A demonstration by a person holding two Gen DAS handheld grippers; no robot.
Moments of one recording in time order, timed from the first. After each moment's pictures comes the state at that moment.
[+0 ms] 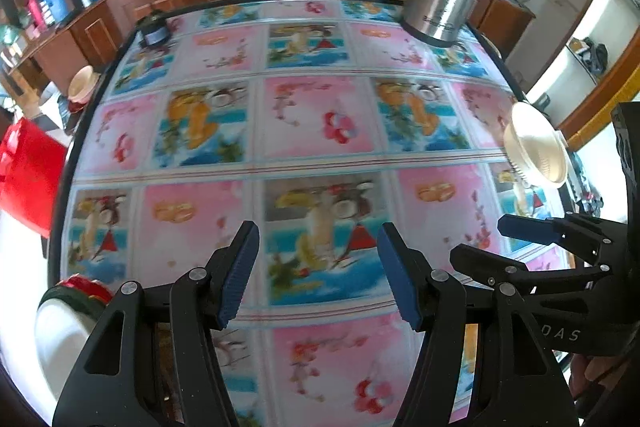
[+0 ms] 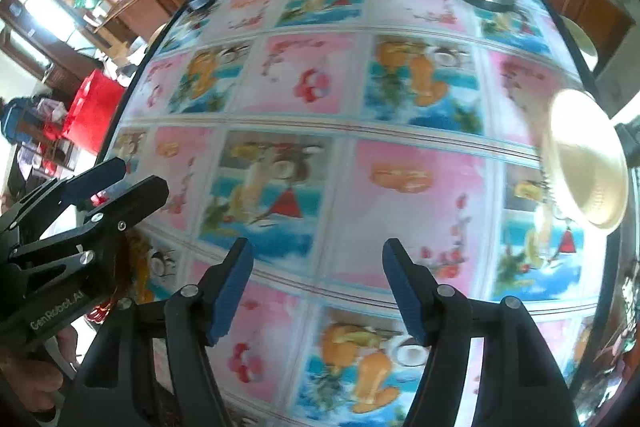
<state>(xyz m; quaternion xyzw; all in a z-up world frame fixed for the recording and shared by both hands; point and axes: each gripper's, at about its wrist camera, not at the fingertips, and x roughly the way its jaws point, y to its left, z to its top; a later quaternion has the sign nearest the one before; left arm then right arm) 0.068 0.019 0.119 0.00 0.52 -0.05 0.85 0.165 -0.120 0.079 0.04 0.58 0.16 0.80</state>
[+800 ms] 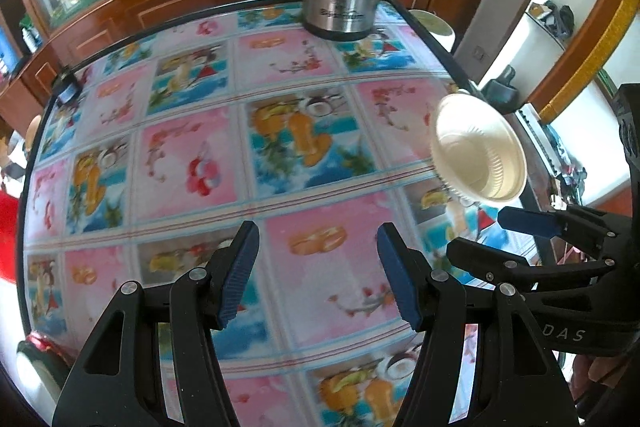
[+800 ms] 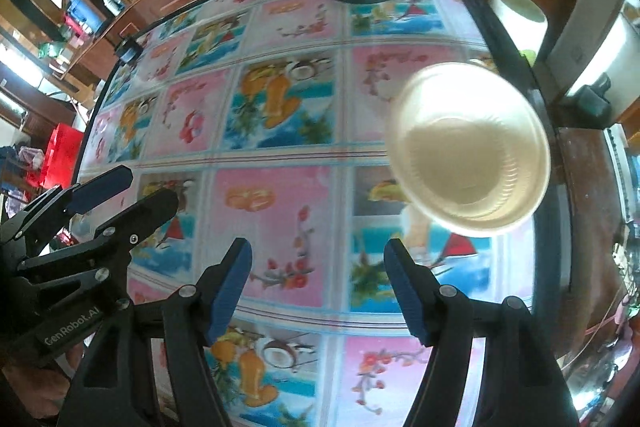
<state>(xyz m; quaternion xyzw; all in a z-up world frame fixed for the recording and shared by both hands) 0.117 -0.111 0.111 0.04 0.52 -0.12 0.85 0.183 -0.245 0.083 0.08 0.57 0.09 0.81</state>
